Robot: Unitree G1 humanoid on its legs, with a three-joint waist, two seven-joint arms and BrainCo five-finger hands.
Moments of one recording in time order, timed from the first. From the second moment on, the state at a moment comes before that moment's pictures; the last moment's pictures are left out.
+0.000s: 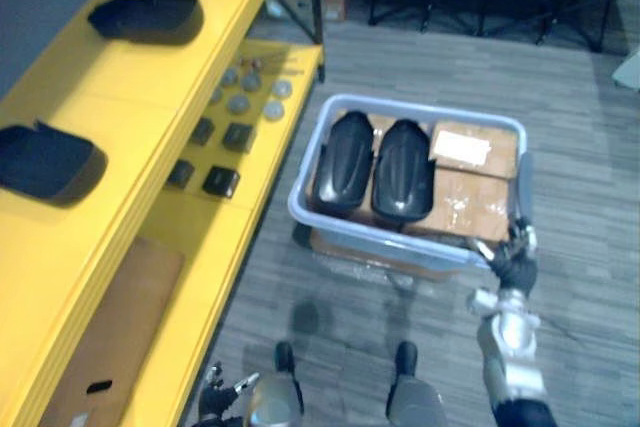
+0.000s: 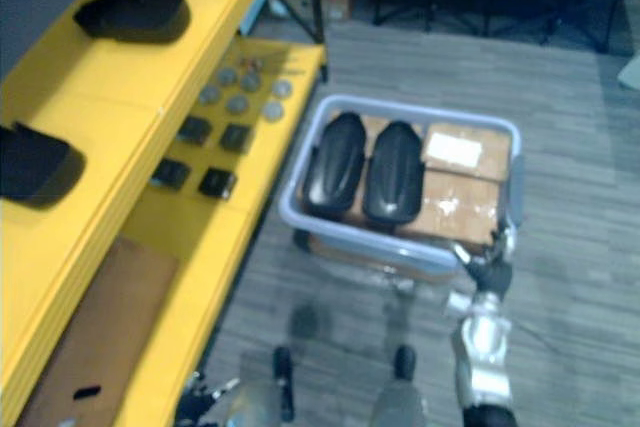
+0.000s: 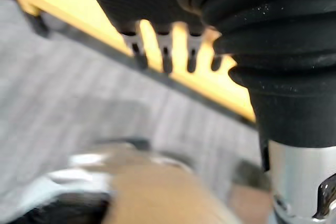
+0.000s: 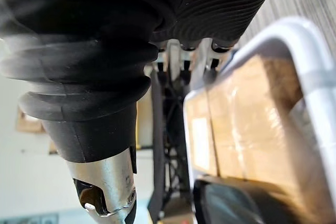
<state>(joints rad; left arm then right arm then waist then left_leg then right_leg) 0.24 0.12 -0.03 0.76 -0.20 -0.19 0.21 -0.27 -0.30 -0.22 0.43 0.34 -0.32 -0.38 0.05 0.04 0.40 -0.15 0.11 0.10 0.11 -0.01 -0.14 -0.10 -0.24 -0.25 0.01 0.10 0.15</state>
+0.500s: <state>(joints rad) 0.23 0.09 -0.14 0.79 -0.32 -0.25 0.18 -0.84 -0.74 -0.18 0.97 0.38 -0.21 -0.54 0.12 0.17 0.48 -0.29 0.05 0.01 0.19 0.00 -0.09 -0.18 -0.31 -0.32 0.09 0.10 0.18</state>
